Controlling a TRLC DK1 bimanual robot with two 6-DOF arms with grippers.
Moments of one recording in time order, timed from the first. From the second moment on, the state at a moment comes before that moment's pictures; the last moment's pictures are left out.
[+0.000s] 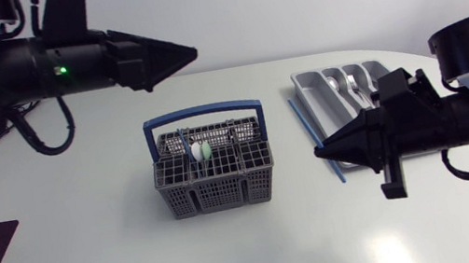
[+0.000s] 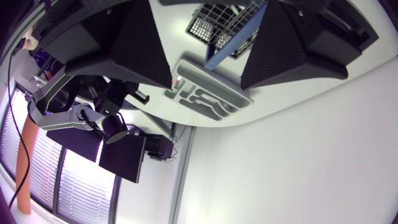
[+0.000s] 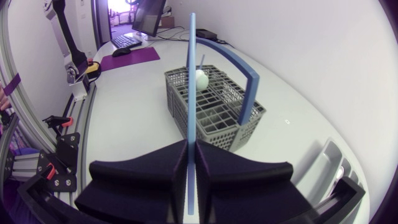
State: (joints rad) left arm -0.35 1.35 1.14 -0.13 0.67 0.07; right arm 0.14 1.15 0.71 -0.39 -0.81 -0.70
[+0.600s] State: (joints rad) left arm -0.24 1.31 0.92 -0.32 0.67 0.42; right arm -0.14 1.65 1.04 -0.32 -0.69 -0.51
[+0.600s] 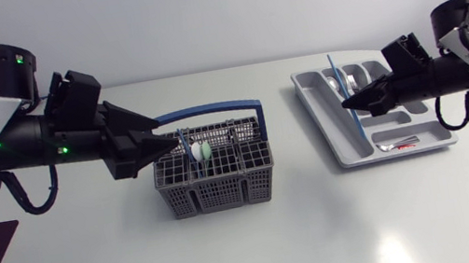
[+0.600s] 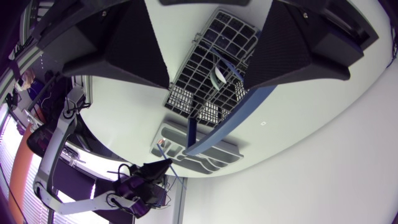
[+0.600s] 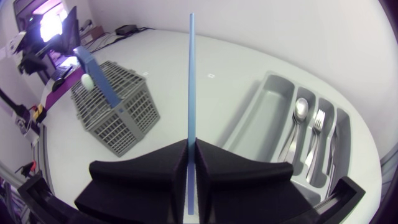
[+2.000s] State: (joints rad) left arm -0.30 1.31 0.73 -0.05 0.51 0.44; right arm -0.03 1.86 1.19 -0.27 -0.19 -0.20
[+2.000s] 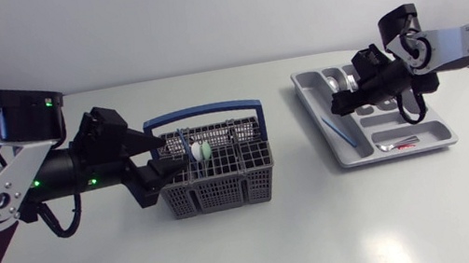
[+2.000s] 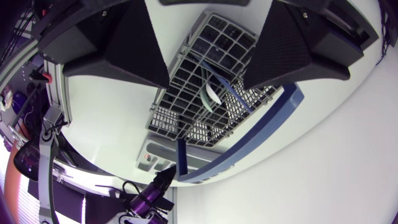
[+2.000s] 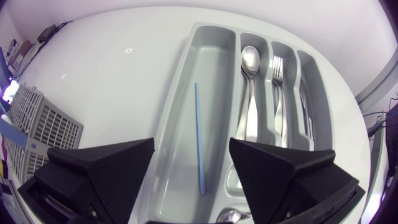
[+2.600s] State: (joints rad) left arm -0.42 1.48 0.91 -0.15 0.31 0.25; right arm -0.09 1.74 1.04 -0.22 -0.23 -0.24
